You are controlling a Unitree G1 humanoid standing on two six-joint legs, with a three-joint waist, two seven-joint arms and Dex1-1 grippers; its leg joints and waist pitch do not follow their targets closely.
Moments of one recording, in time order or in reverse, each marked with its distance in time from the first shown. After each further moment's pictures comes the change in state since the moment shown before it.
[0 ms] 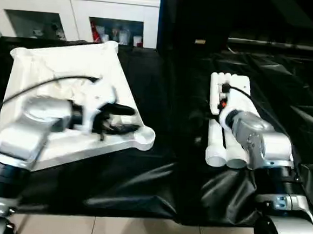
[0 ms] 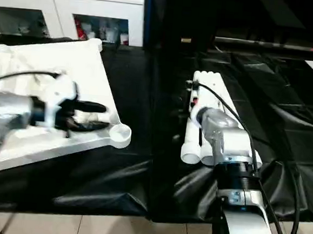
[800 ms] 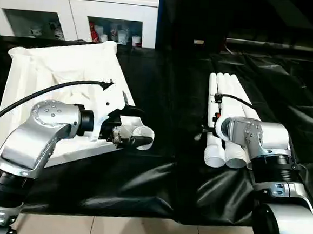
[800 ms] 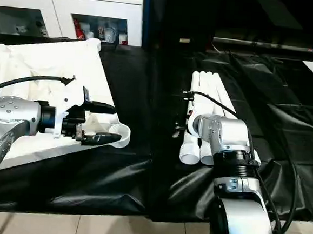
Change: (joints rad) left arm 0.023 0.021 -0.031 -0.120 -0.018 0.067 0.027; right arm -0.090 0.017 -0.020 0.061 0.017 0.322 -0.044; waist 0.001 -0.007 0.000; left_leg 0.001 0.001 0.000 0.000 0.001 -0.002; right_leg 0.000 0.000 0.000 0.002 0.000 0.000
